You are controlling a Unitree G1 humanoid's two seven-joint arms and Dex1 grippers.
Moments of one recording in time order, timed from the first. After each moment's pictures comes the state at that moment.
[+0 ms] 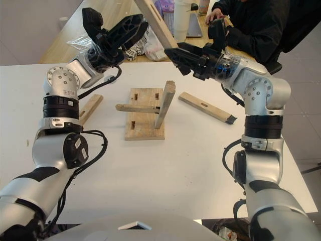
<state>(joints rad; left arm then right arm) -1.00 0.22 0.29 0.62 -0.83 0.81 -1.02 -0.80 -0.43 -0.14 0.15 0.67 0.84 0.93</state>
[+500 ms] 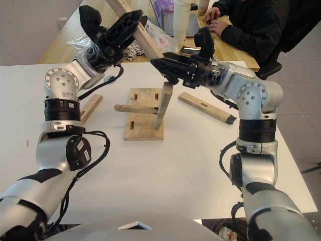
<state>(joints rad) -0.97 0.20 0.32 0.54 -0.88 0.86 -1.01 -0.77 -0.40 -0.12 0.08 0.78 0.94 0.90</state>
